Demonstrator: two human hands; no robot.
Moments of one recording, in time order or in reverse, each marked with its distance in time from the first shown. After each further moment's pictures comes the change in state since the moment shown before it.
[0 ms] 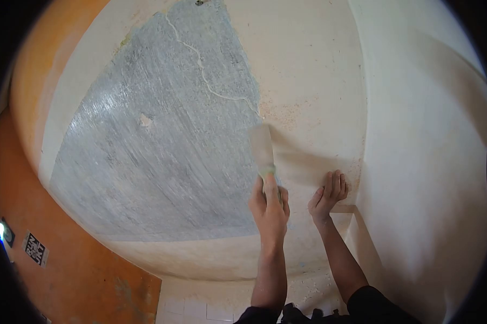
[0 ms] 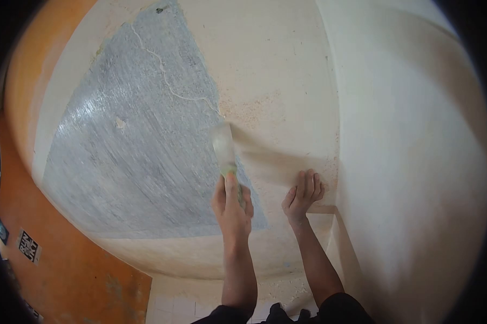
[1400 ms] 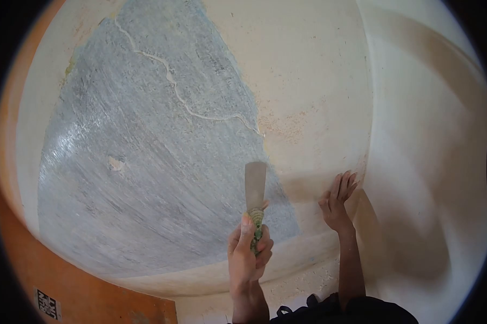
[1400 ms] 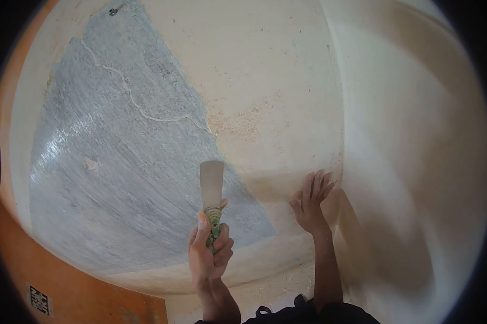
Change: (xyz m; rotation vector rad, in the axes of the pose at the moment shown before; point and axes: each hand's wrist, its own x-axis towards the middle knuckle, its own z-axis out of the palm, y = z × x) left_hand 0.034 0.040 -0.080 -0.177 -0.346 -0.509; right_hand -0.009 0.013 -0.036 0.143 -0.697 0.166
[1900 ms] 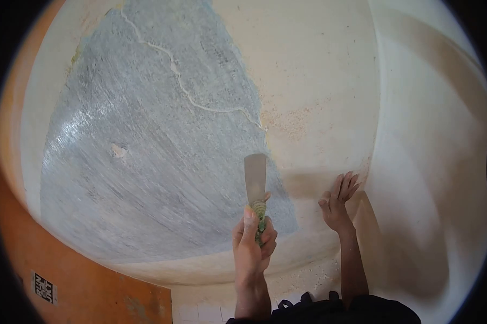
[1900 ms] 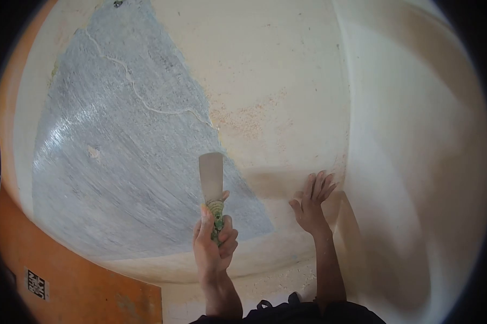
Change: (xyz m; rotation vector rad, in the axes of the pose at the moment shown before) left_hand 0.005 -0.015 0.011 0.007 0.062 0.112; right_hand 0.002 0.005 -0.001 0.011 -0.026 -0.053
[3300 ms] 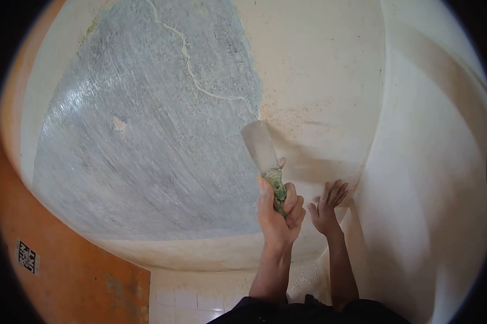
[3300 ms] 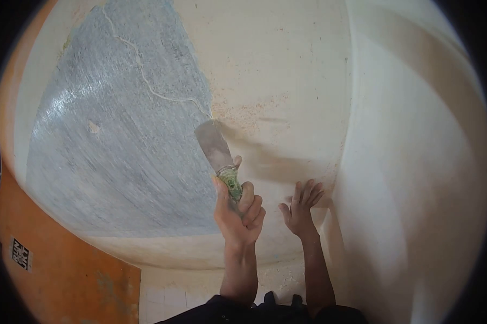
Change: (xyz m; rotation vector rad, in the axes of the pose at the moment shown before) left_hand 0.025 -0.051 0.066 -0.509 -0.041 0.118; right_hand -0.014 0.016 -0.001 0.060 -0.061 -0.091
